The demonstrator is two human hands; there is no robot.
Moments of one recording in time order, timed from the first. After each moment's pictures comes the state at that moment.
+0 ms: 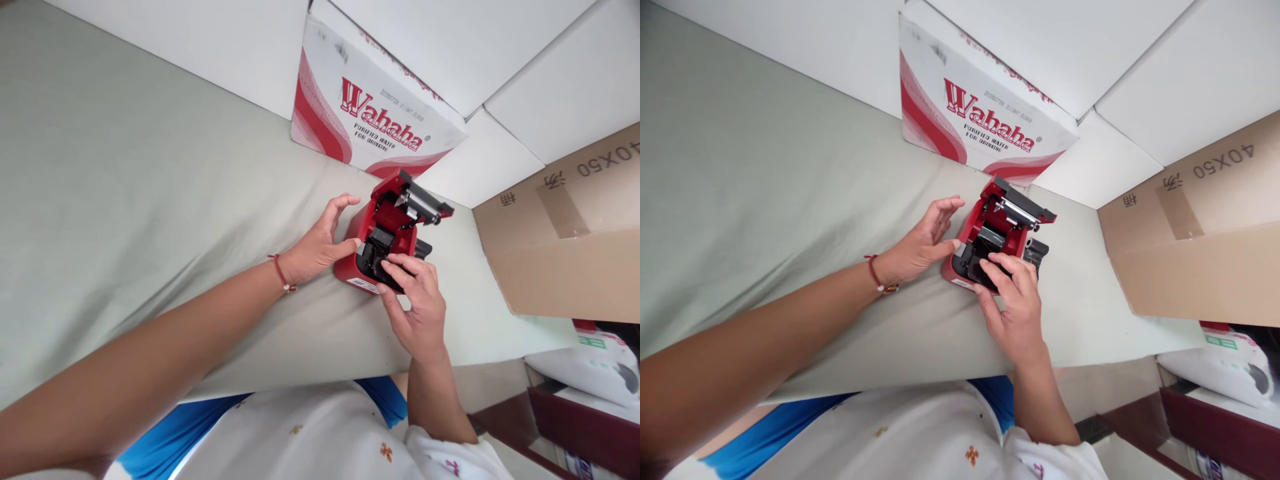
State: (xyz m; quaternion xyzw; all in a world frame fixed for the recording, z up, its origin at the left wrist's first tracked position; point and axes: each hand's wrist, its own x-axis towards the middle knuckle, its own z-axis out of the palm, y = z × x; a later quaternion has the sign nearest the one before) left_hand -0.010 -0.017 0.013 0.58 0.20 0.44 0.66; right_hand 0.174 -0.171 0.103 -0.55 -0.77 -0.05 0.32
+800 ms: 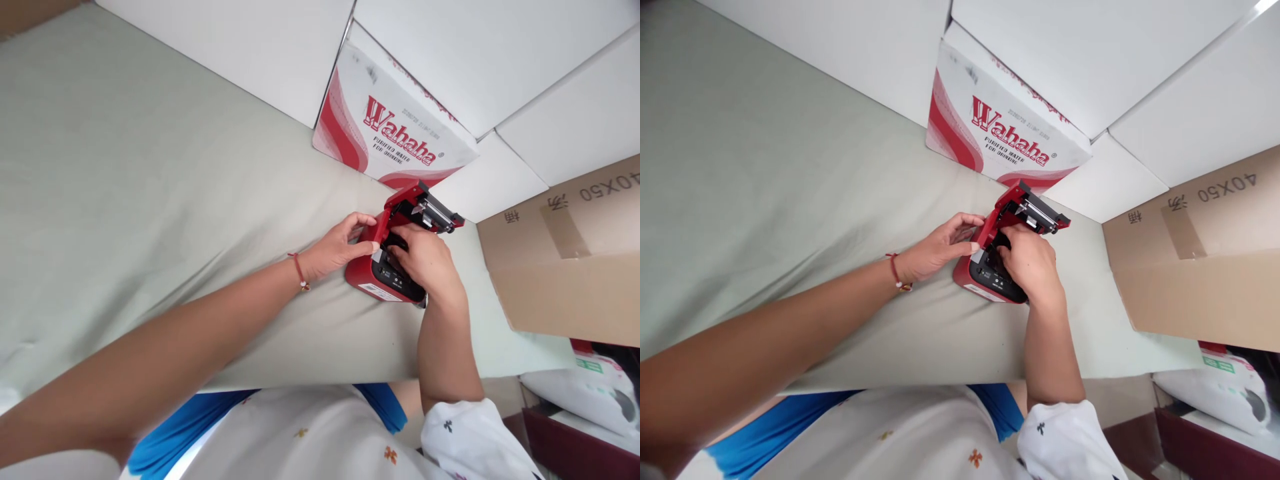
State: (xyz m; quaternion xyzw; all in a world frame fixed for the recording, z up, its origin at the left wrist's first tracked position) left_hand -0.003 -0.016 0.013 0.49 0.18 0.43 0.74; right_hand 0.191 -0.064 0.135 -0.70 -0.71 0.03 -0.01
